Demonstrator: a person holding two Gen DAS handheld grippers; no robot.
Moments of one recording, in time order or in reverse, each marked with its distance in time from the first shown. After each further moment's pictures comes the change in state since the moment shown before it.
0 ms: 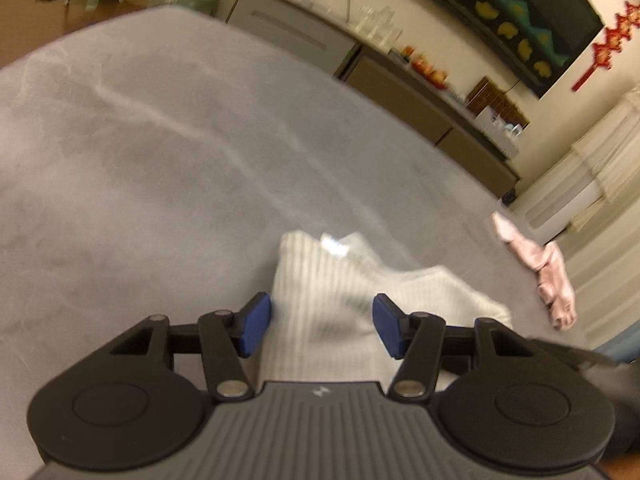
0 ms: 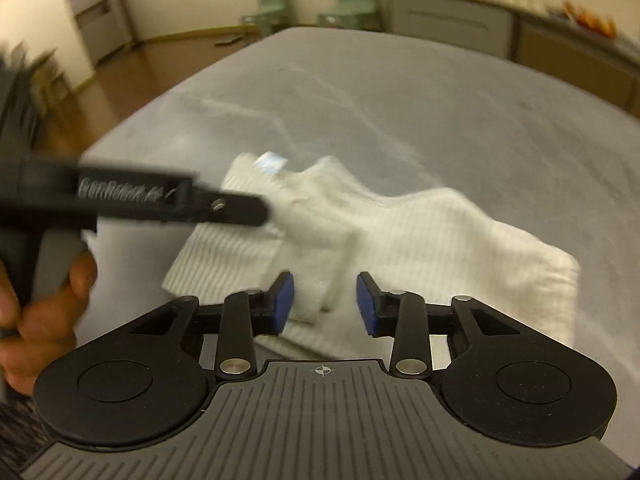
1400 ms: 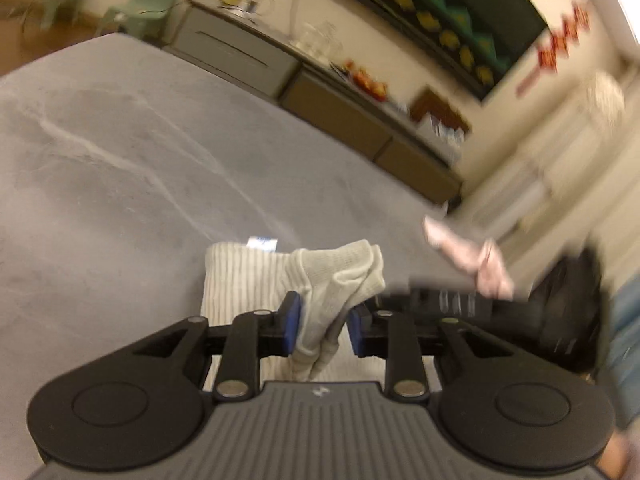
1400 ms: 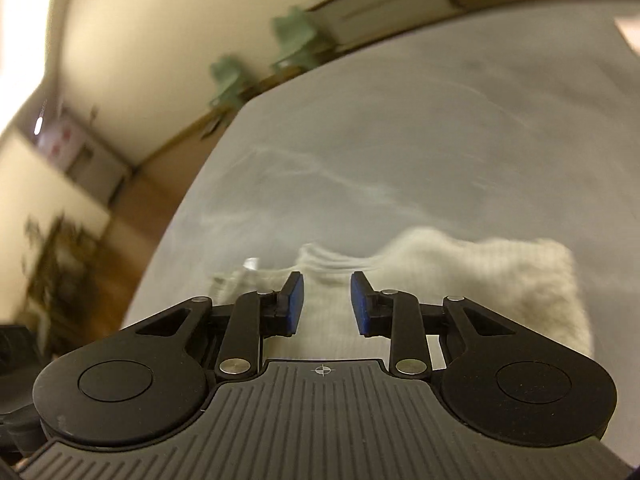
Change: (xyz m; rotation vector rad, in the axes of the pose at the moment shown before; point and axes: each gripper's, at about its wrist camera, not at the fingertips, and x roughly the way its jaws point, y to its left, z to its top) left arm -0.036 -0.020 -0.005 -0.015 -0.046 -0.152; right arm -0.034 -0.052 0.009 0.483 -0.032 0.168
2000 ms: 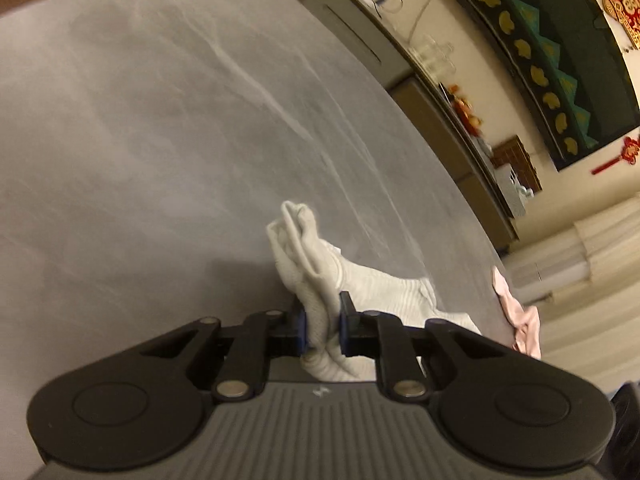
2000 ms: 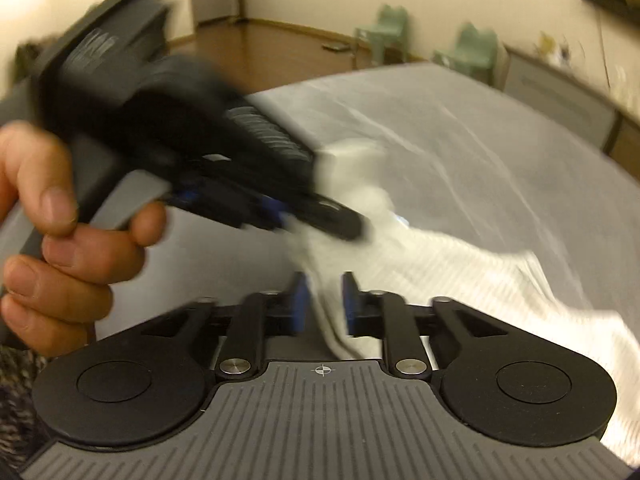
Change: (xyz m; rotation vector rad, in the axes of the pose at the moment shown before) left arm -0.015 0.106 0.004 -0.315 0.051 0.128; right arm -0.076 0.129 -0.090 -0.793 0.096 -0.011
